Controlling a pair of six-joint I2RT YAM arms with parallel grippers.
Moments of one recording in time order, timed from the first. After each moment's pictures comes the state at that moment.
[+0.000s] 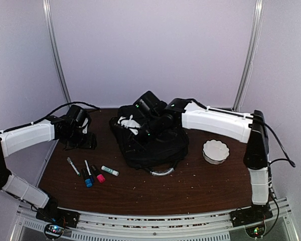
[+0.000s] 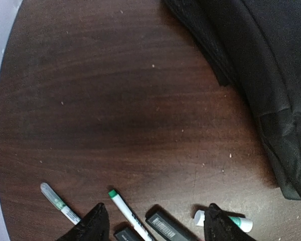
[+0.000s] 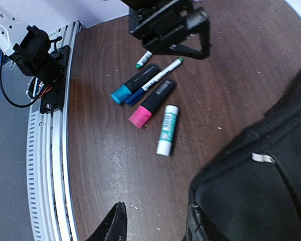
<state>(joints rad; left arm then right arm) -0.44 1.36 0.96 -0.60 -0.17 -0.33 0.98 2.04 1.92 -0.72 -0.41 -0.20</state>
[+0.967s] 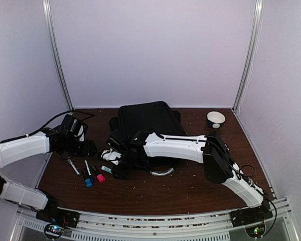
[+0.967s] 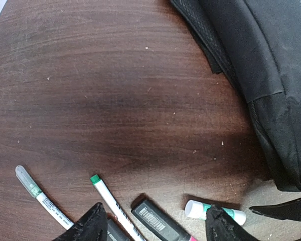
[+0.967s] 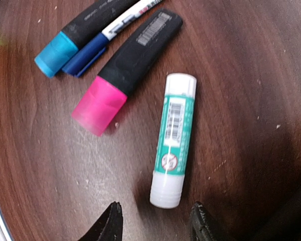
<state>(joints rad) -0.42 1.24 0.75 -0.47 -0.08 -0.42 1.13 2.52 2.26 -0.79 -0.14 -0.15</state>
